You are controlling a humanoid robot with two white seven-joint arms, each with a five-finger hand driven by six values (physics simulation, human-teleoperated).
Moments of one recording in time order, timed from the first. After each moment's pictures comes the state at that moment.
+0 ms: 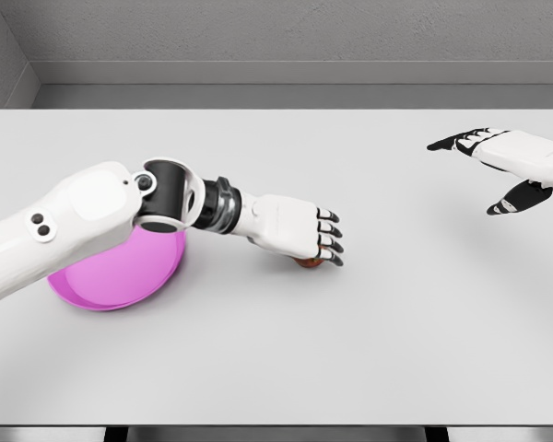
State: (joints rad) left arm -1.05 0.42 -1.27 -1.45 -0.77 -0.61 -0.39; right arm -0.39 -0.95 0.30 -1.71 0.22 -0.22 0.61
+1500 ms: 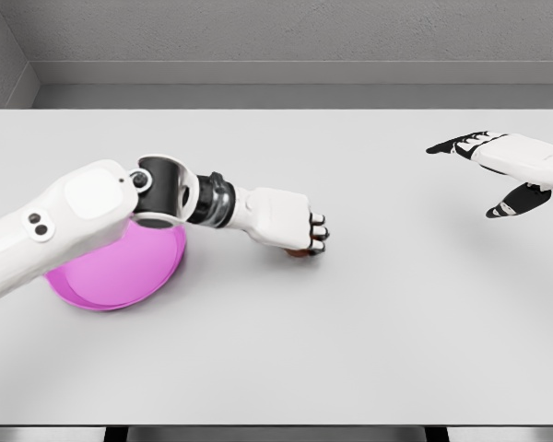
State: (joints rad) left arm -1.04 0.45 -1.24 -1.43 -0.80 -0.61 -0.38; right arm -0.38 -0.95 0.30 -1.71 0.22 -0.22 0.61
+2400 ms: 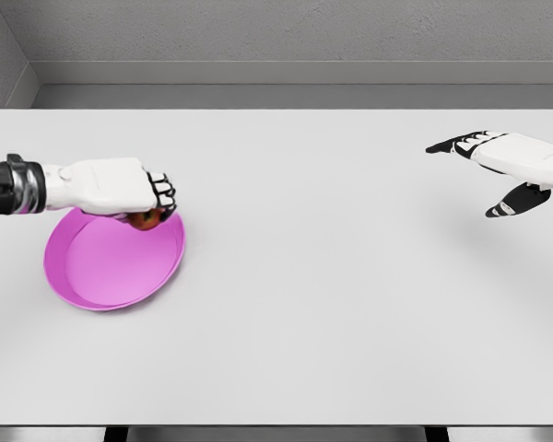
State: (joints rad) left arm -0.85 0.94 -0.97 -1.55 -0.58 -0.61 -0.39; right arm -0.38 -0.95 0.30 -1.71 0.22 -0.22 0.61
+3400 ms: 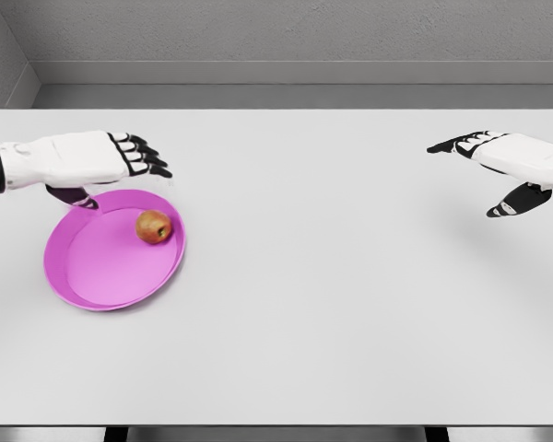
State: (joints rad) left arm -0.83 0.98 -0.86 -1.49 -0.38 -0.61 -0.39; right arm -0.38 -0.95 0.30 -1.71 0.22 -0.22 0.61
